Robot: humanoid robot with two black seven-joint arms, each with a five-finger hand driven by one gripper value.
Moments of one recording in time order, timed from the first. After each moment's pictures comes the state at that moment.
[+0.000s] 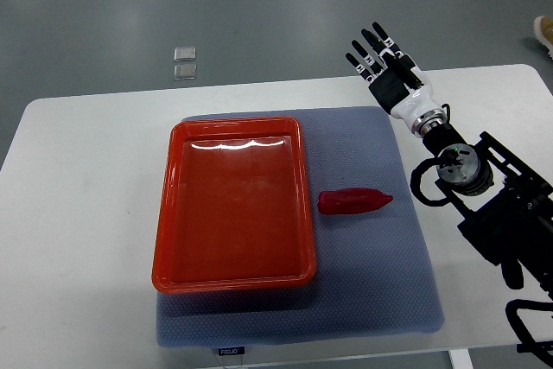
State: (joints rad) left arm -0.05 0.00 0.07 -0.27 0.12 -0.01 0.06; right arm 0.62 -0.08 1.09 0.83 -0.10 0.20 0.17
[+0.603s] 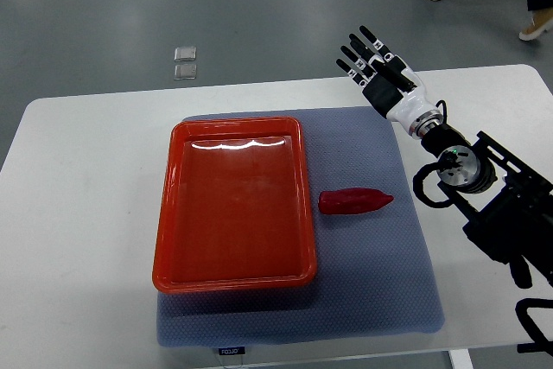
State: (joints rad) left arm -0.05 0.00 0.07 -0.27 0.12 -0.01 0.06; right arm 0.66 -0.16 0.94 0.84 -0.21 0.24 0.17
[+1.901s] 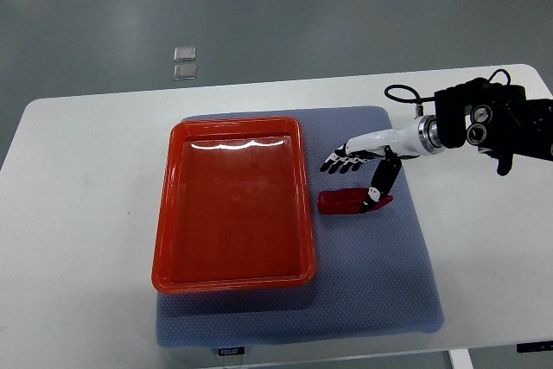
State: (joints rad) left arm -0.05 0.00 0.07 -0.26 0.12 -0.01 0.08; right arm 1.25 -0.52 -0.19 1.17 -0.82 0.34 0.04
